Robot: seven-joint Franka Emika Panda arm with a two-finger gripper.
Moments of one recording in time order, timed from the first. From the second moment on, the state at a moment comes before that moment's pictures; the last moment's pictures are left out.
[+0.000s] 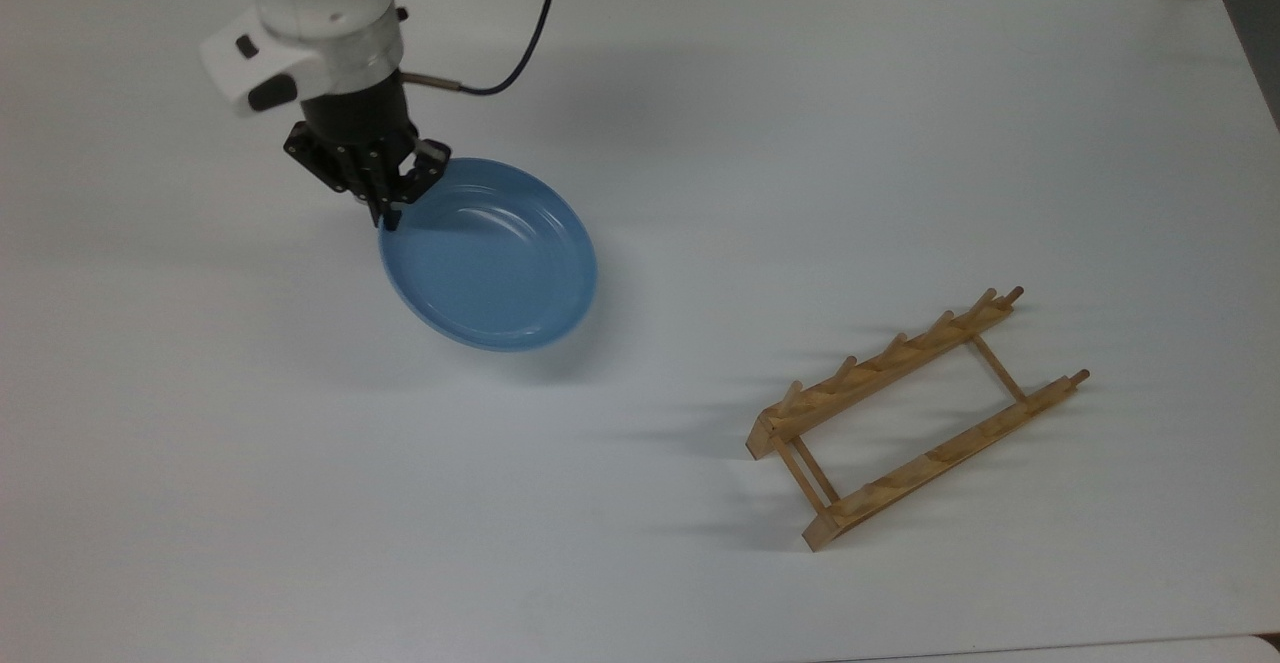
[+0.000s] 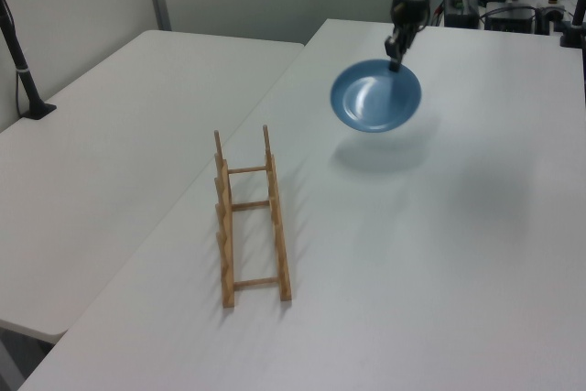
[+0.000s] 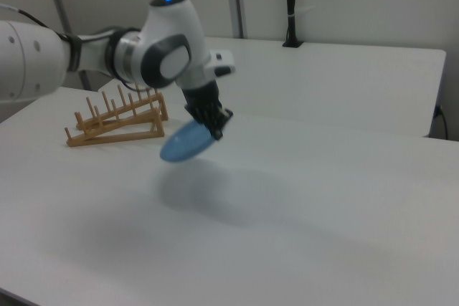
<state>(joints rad) -0.21 0.23 0.07 -1.73 -0.03 2.17 0.02</state>
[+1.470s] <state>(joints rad) 0.06 0.24 0.31 -1.59 -1.19 2.39 1.25</state>
